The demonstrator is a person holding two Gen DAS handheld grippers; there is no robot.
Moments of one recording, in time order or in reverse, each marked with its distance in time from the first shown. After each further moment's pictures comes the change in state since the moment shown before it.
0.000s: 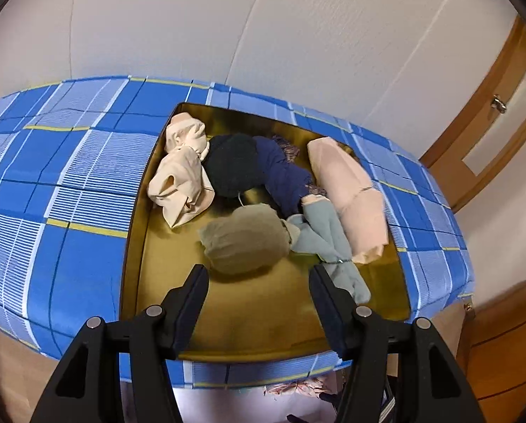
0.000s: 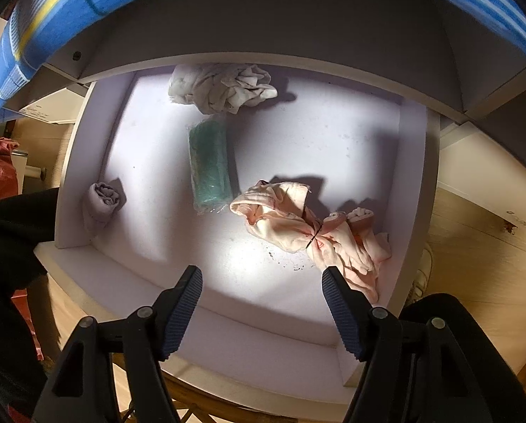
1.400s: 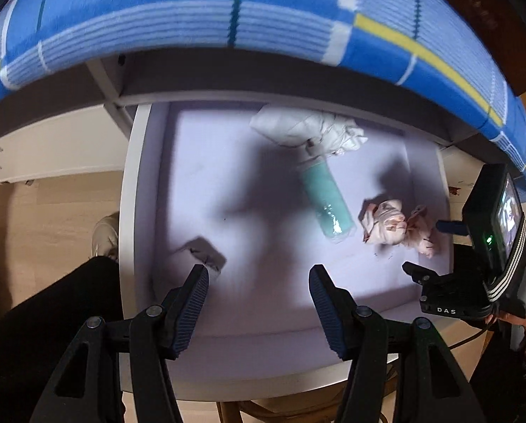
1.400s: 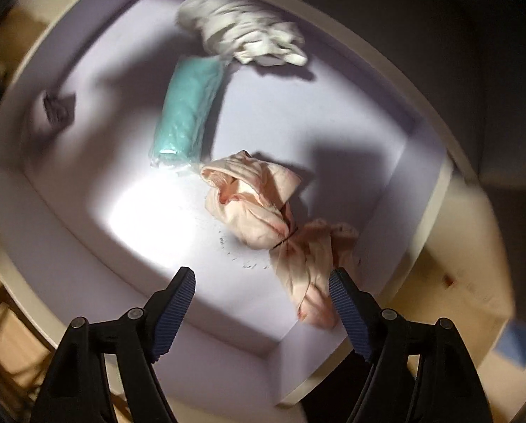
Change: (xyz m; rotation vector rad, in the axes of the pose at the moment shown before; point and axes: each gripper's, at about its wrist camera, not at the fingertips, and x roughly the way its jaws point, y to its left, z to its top) left arm 0.082 0.084 -0.211 -0.029 0.442 0.184; right arm 0.057 0.033 0.004 -0.357 0.110 -0.328
